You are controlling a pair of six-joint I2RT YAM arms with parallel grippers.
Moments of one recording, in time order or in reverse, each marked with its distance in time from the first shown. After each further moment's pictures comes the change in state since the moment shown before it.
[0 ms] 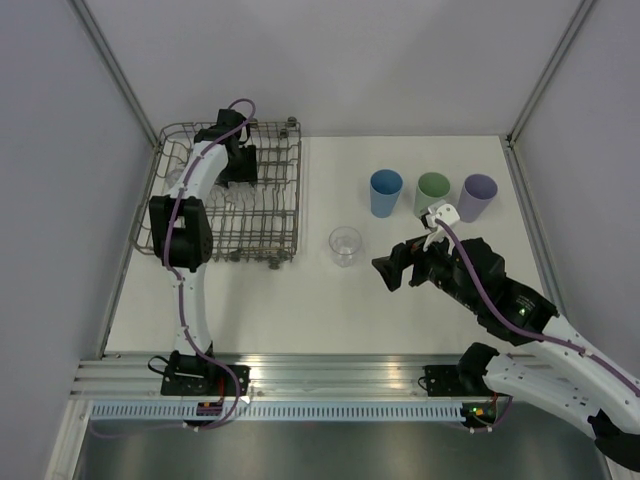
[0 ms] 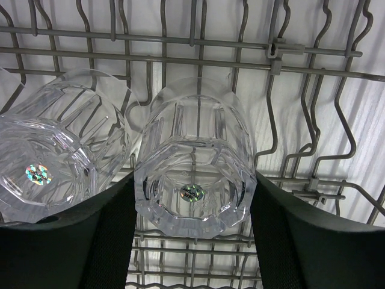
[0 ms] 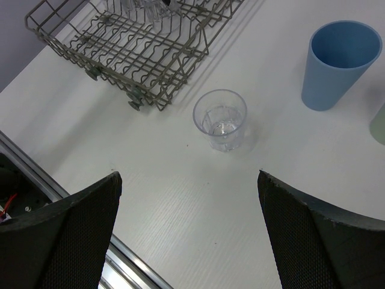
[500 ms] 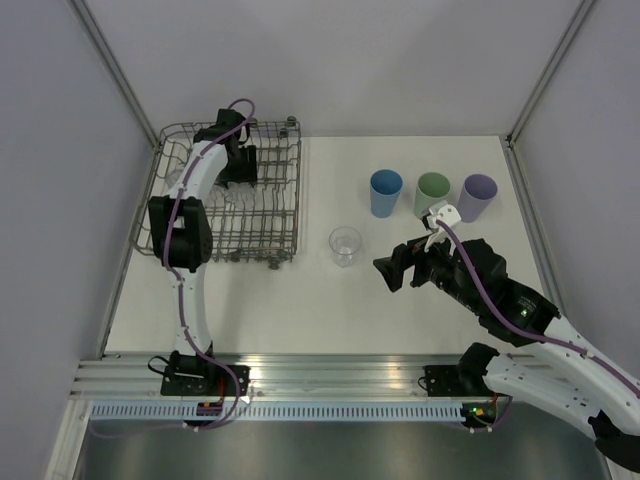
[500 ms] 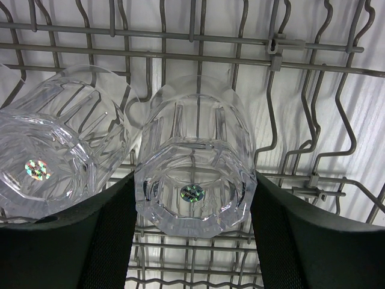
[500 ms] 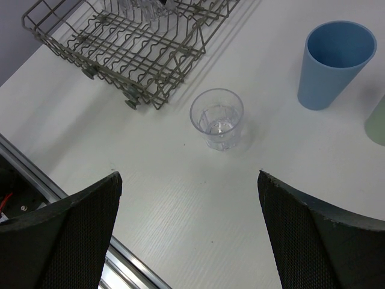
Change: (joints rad) left arm 0.000 -0.003 0.004 -0.012 0.003 0.000; right arm 0.000 -0.011 0.000 -0.010 0.005 -0.009
